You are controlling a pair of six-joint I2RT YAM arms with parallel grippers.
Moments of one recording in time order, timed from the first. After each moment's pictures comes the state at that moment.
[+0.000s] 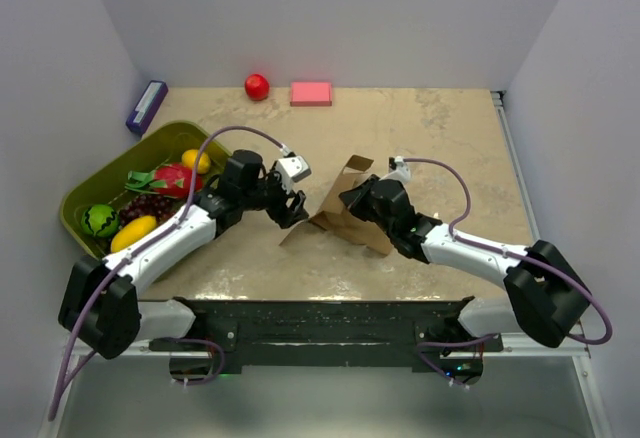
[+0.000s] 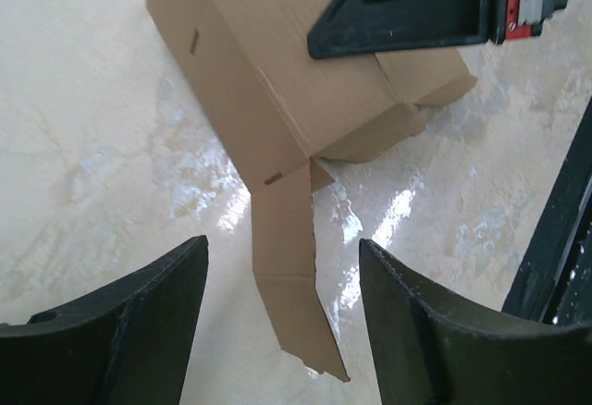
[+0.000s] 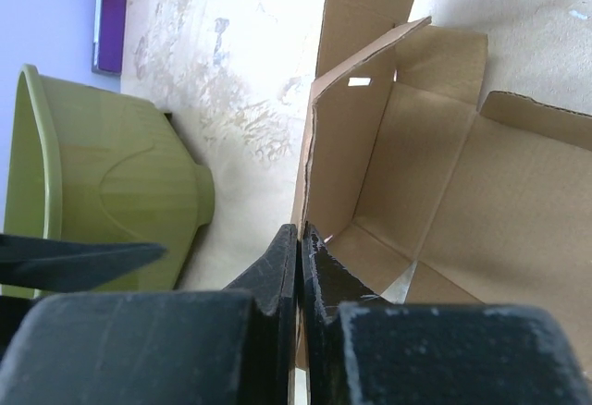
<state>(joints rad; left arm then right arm) -0.53 1.29 0.85 -0.20 0.47 0.21 0.73 1.34 0.65 0.26 0.27 1.05</state>
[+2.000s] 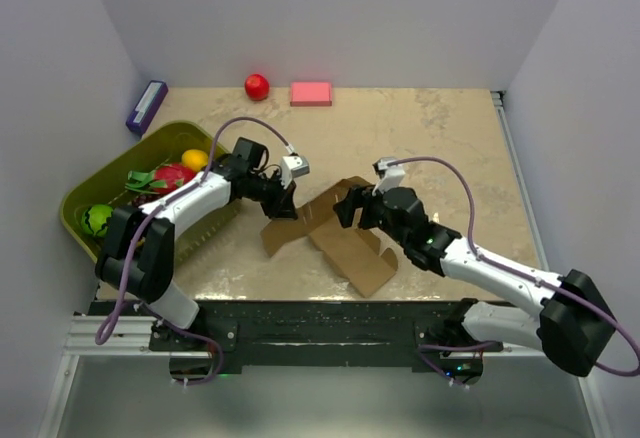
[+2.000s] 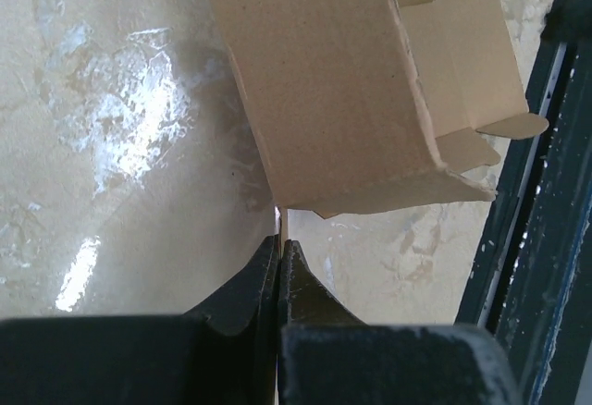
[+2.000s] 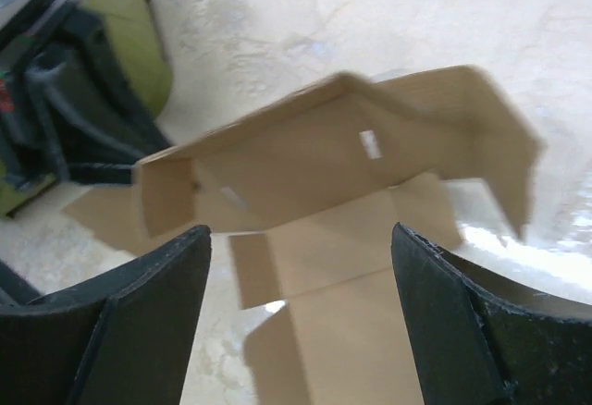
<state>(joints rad) -0.40 1.59 1.03 -0.44 0.74 0.40 0.80 1.14 0.62 0.15 0.21 0.52</state>
